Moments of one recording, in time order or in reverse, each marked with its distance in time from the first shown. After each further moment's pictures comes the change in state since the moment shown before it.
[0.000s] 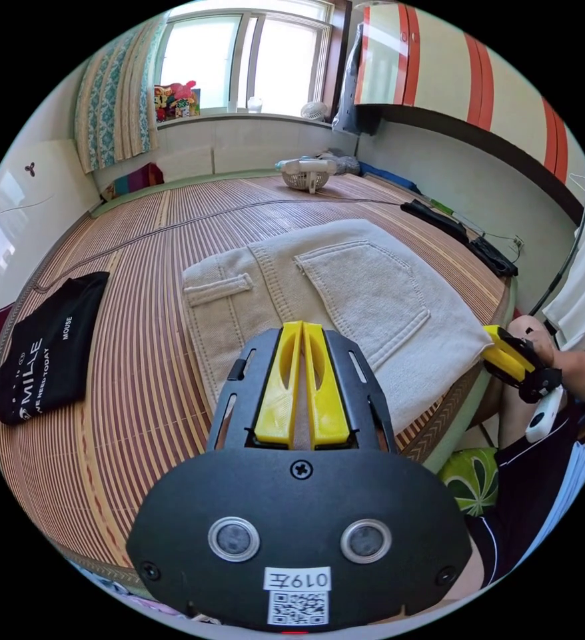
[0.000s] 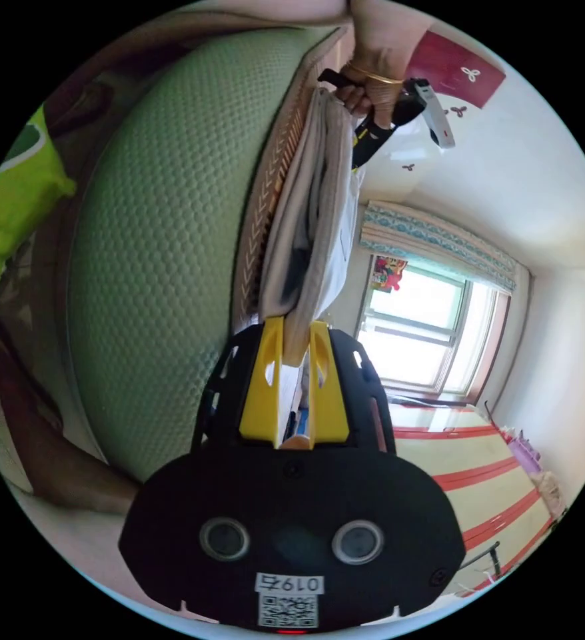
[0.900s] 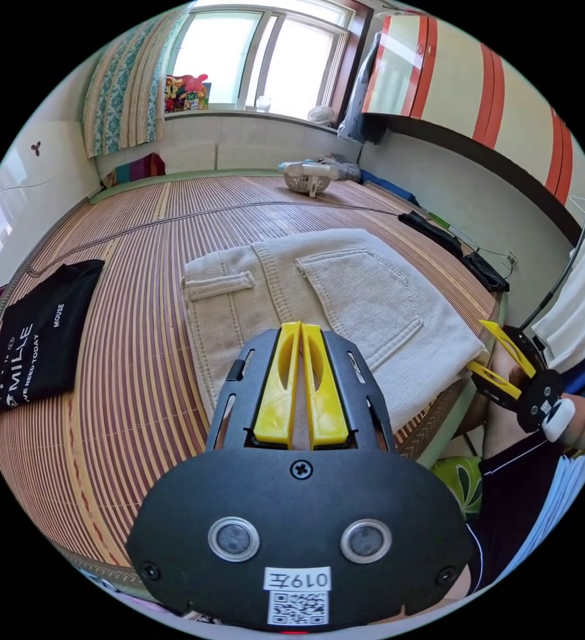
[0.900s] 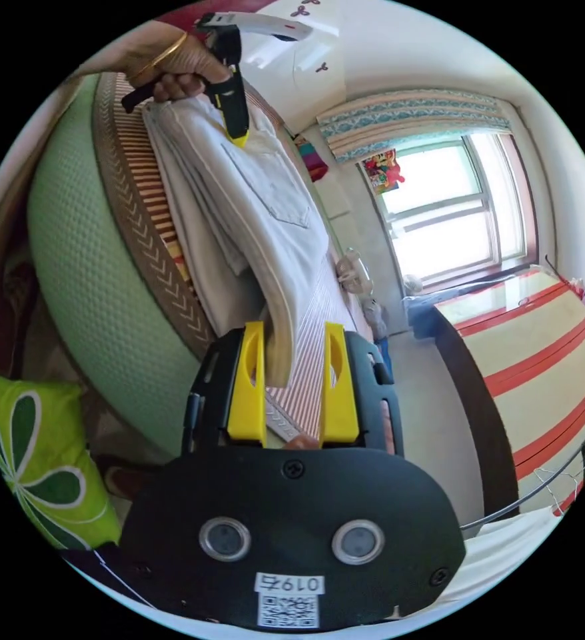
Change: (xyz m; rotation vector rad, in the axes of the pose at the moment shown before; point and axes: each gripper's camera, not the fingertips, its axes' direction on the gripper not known) left arm -0.040 -0.019 -0.003 0.007 0.047 -0.054; right arm 0.068 -0.018 0.048 -0.276 -0.300 0.510
